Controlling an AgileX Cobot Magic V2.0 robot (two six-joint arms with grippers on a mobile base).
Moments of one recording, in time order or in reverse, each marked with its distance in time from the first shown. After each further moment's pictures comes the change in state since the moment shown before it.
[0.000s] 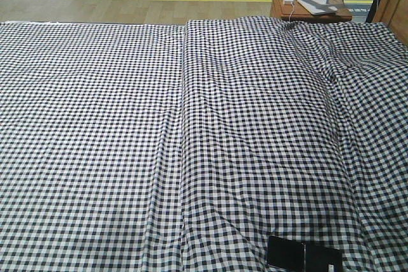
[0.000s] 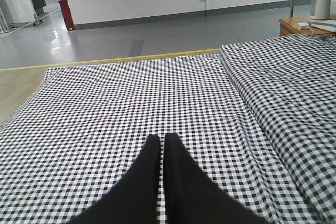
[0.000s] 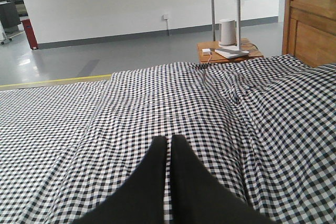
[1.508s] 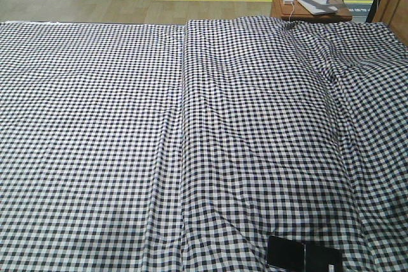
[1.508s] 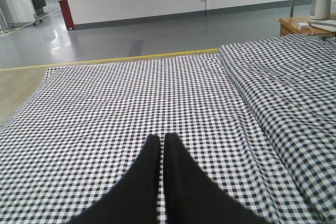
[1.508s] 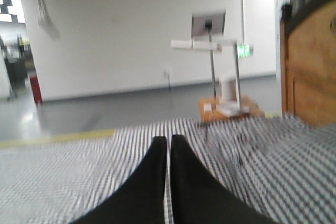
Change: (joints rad) left arm 0.000 0.000 0.000 0.000 0.000 0.000; right arm 0.000 0.000 0.000 0.000 -0.244 0.003
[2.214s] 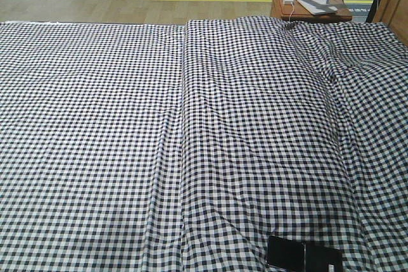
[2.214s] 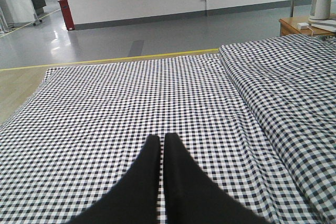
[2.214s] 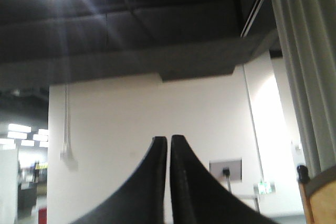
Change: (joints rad) left arm 0.000 0.000 0.000 0.000 0.000 0.000; right arm 0.000 0.157 -0.655 0.000 0.107 0.001
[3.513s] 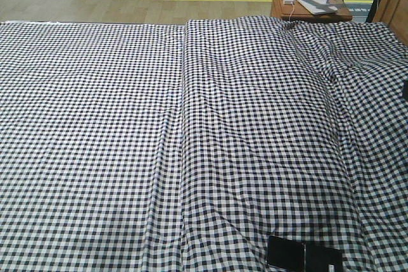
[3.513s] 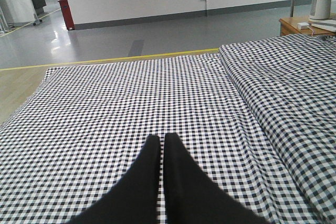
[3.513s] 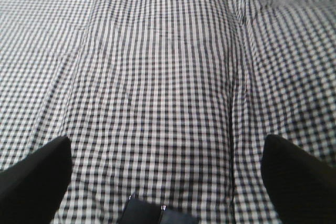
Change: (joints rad) left arm 0.000 0.000 0.000 0.000 0.000 0.000; right arm 0.000 0.767 -0.383 -0.003 0.810 -0.092
